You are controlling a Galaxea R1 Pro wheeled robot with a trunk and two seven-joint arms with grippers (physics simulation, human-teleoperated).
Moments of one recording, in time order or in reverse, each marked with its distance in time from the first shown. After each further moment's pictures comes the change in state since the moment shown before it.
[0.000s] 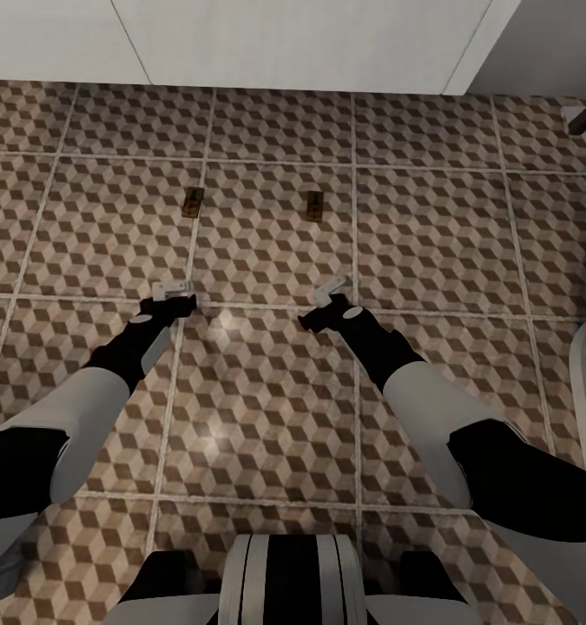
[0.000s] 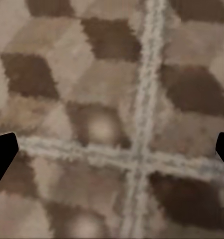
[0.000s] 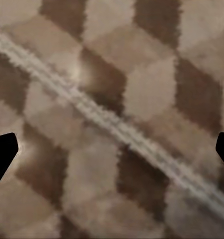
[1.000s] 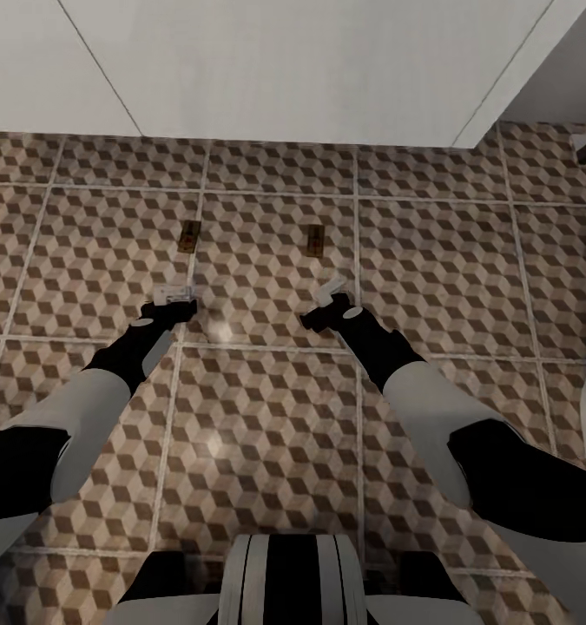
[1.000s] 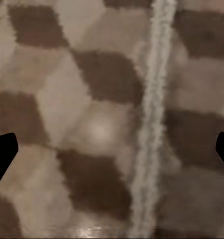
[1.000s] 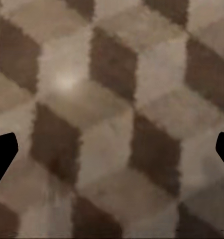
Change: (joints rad) left arm 0.000 -0.002 0.000 0.033 0.000 0.001 -0.001; right arm 0.000 0.000 0.000 0.001 -0.001 0.003 -0.028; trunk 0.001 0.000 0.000
